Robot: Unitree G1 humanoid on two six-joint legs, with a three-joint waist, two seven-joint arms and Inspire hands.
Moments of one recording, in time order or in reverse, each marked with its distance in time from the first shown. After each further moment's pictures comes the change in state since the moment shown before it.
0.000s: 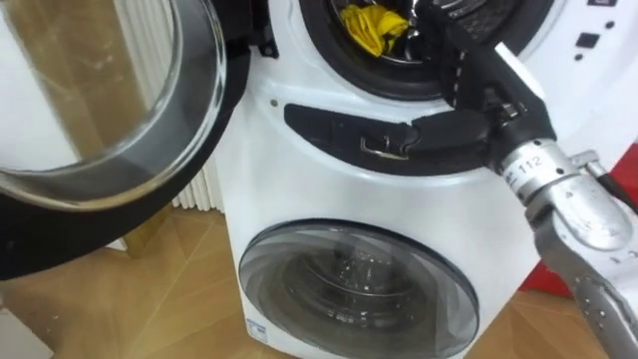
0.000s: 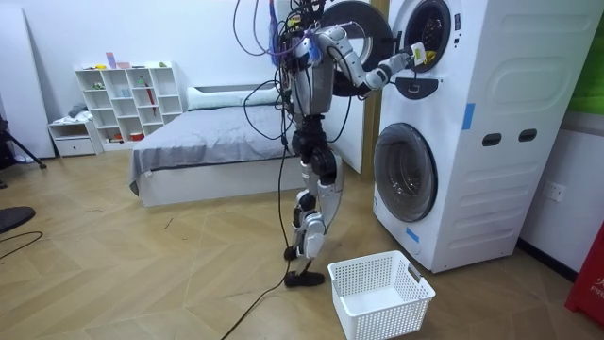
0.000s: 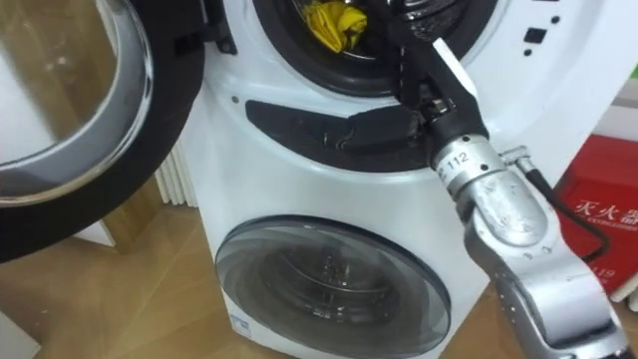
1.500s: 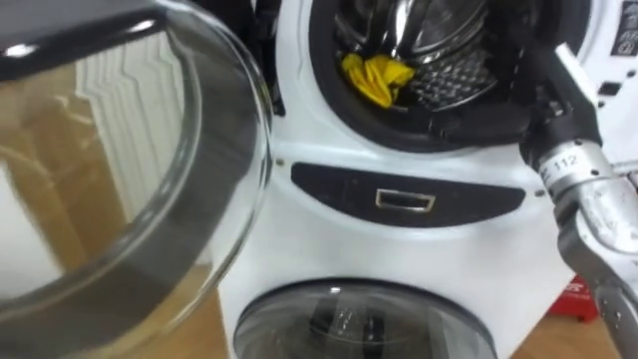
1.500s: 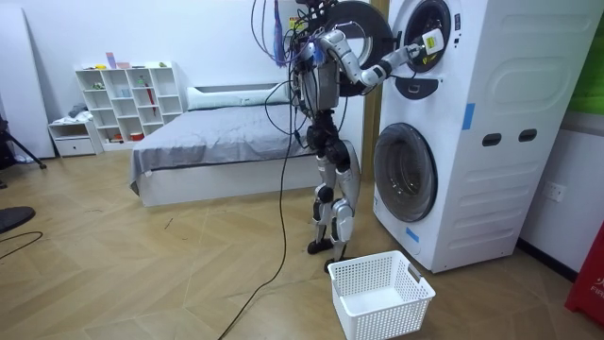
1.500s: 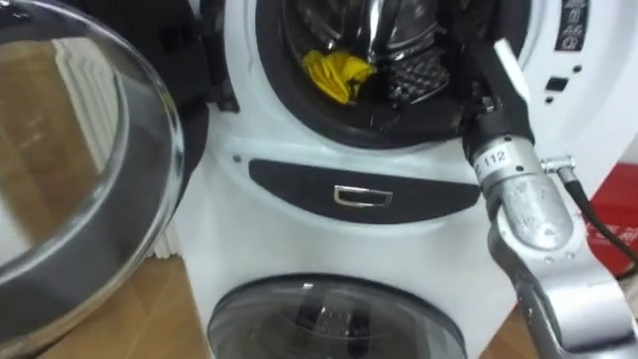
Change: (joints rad) left arm 0.039 0.005 0.045 0.012 -0.012 0.005 0.001; right arm 0.039 -0.023 -0.096 -0.063 0.036 0.036 -0.118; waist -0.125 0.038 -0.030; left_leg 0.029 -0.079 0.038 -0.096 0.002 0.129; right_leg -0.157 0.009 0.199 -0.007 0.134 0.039
